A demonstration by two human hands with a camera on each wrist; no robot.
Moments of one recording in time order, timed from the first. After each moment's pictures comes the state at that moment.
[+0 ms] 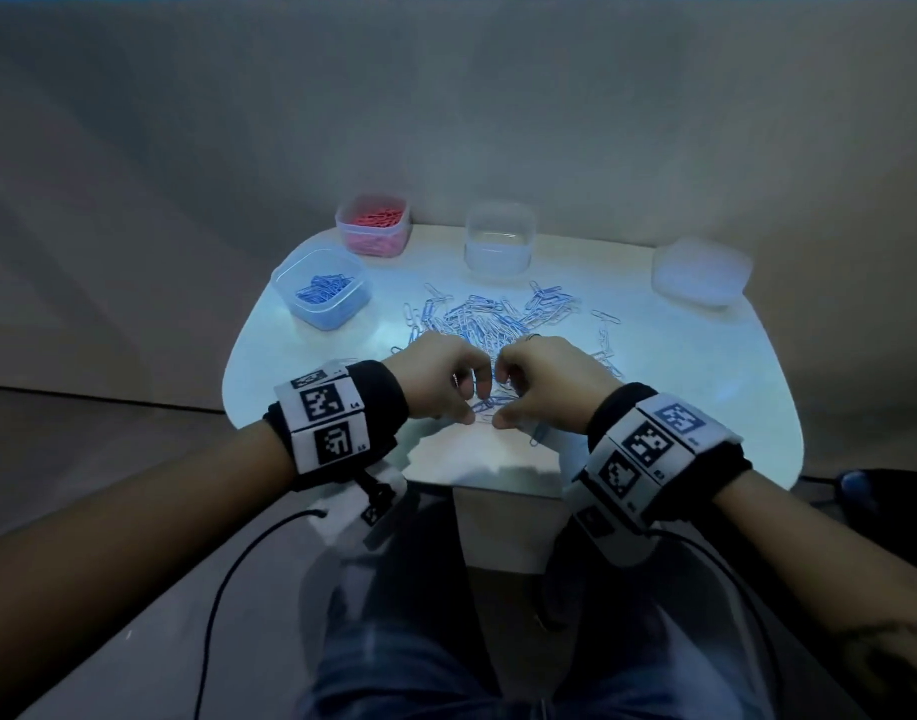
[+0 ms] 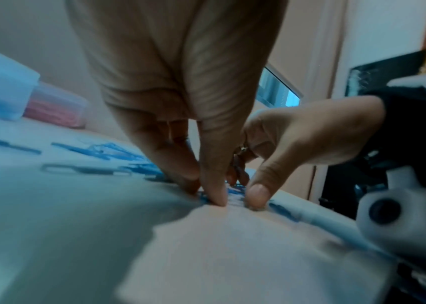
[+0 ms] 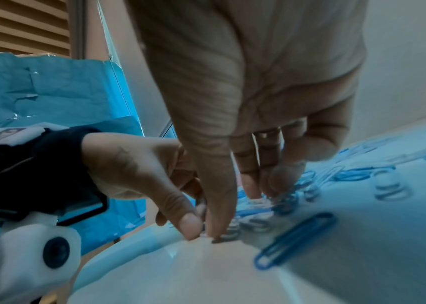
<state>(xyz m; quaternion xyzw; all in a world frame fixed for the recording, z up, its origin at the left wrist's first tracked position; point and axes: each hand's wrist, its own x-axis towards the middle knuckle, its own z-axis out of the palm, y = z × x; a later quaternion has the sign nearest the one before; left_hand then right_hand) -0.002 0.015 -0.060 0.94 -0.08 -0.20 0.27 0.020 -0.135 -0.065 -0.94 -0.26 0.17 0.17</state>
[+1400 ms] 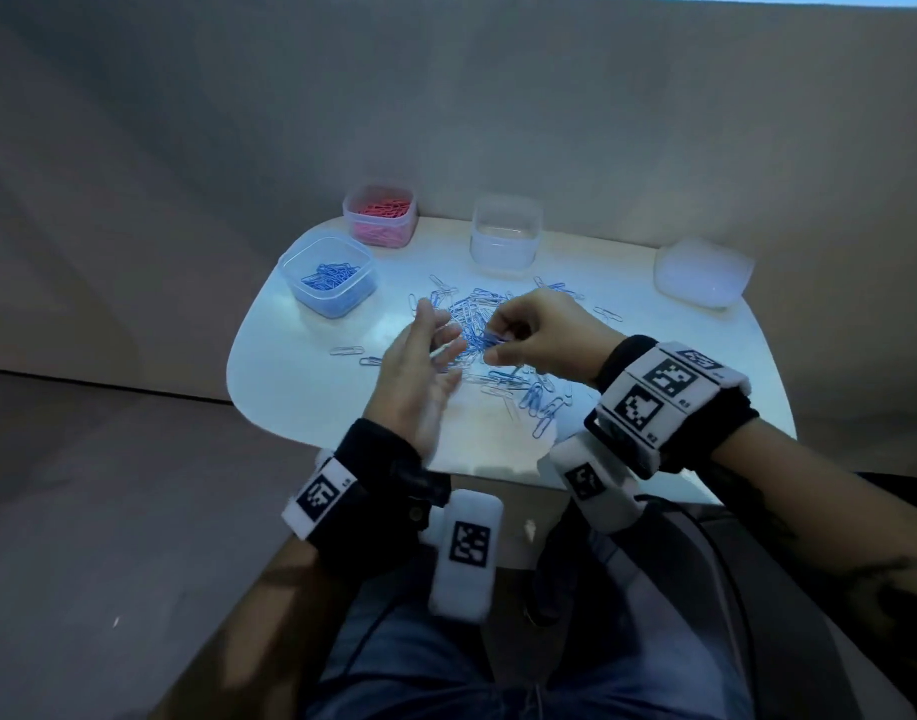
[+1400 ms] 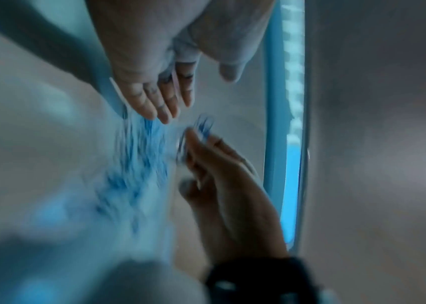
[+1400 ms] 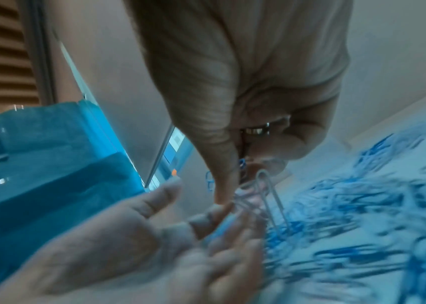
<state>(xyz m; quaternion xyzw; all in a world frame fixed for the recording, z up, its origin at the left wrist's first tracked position) -0.031 -0.006 -0.077 0.47 0.24 0.04 0.85 0.032 -0.125 -0.038 -0.89 -0.28 0.17 0.32</state>
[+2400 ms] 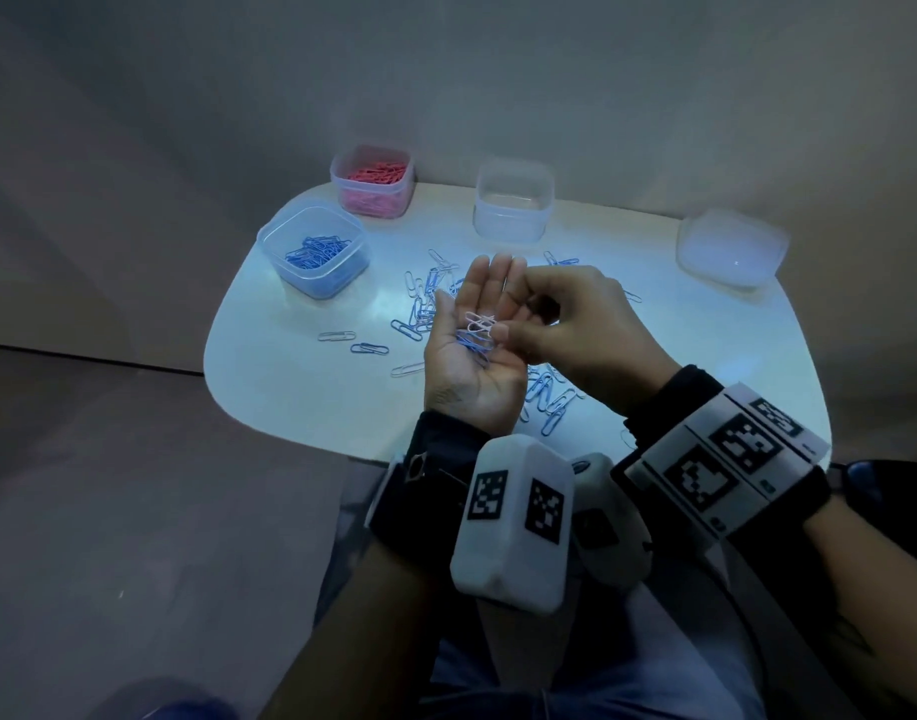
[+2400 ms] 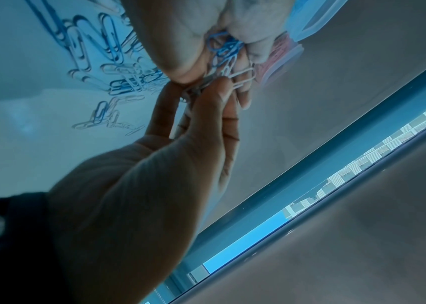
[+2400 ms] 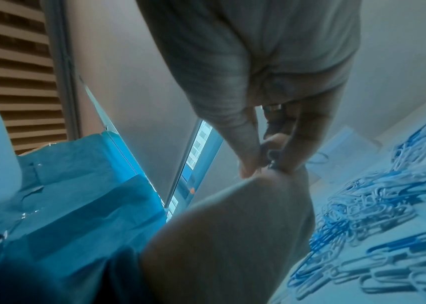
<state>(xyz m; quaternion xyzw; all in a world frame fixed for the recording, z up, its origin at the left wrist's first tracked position) -0.007 -0.042 -0.073 0.09 0.17 0.07 0.98 0.012 -0.128 -0.035 -0.87 -0.20 0.09 0.43</state>
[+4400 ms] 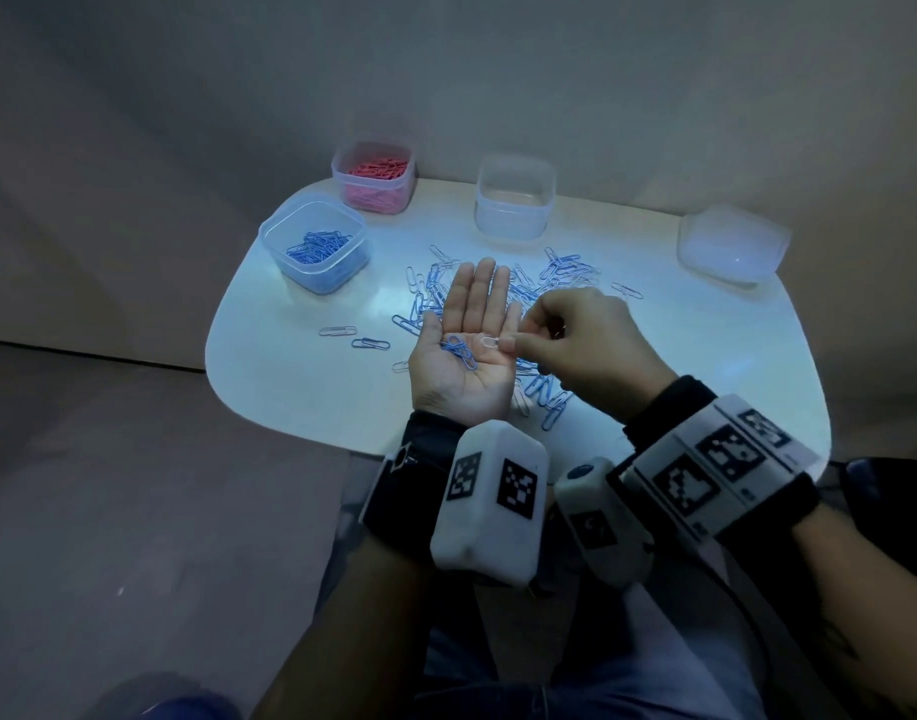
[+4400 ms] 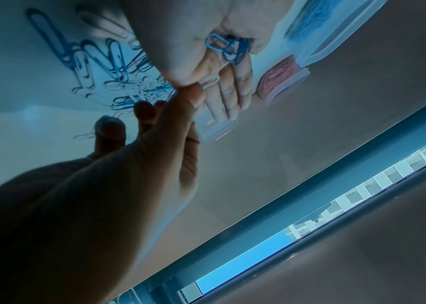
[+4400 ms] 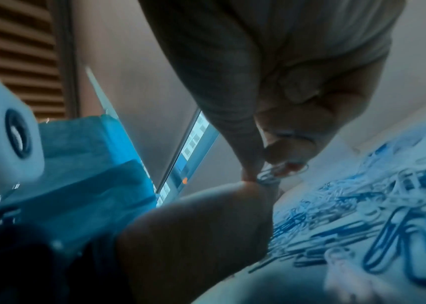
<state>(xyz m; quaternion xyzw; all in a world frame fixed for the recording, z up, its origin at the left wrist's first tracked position) -0.013 -0.034 -0.075 0.05 0.19 0.05 0.98 0.011 -0.134 -0.050 -0.91 -0.15 0.09 0.38</state>
